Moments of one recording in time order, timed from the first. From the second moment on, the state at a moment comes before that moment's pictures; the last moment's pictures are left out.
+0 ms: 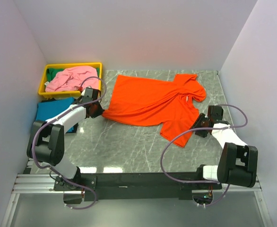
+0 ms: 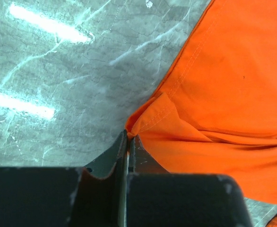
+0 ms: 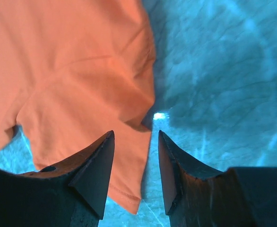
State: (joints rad) left arm -0.25 1.58 0.99 -0.33 -0.15 -0.70; right arm -0.18 1.29 0.62 -0.38 -0.15 0.49
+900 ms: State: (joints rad) left arm -0.25 1.57 0.99 -0.34 -0.16 -0.69; right arm 0.02 1.17 0.51 -0.48 -0.13 0.62
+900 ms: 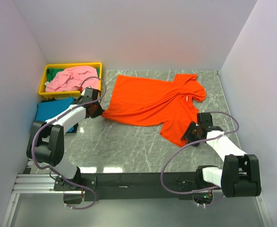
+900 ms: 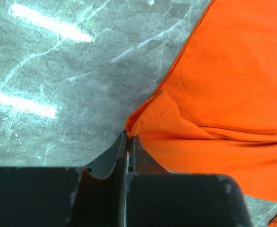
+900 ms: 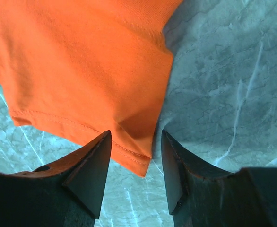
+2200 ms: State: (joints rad) left arm -0.25 1.40 1.51 -0.48 -0.20 -0.66; right arm -0.07 0.96 1.28 -0.58 0.23 0.49
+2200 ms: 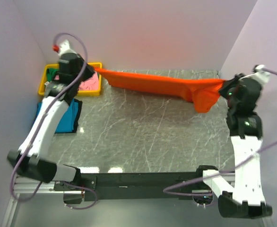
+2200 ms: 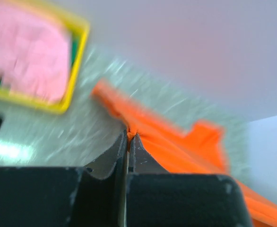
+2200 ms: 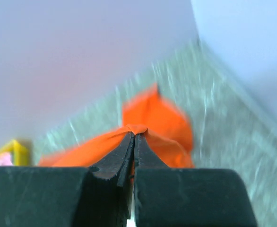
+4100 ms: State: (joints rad) left arm -0.18 2.26 1.76 -0.10 -0.08 -0.41; right arm -0.08 1.84 1.33 -0.16 -0.16 -0.02
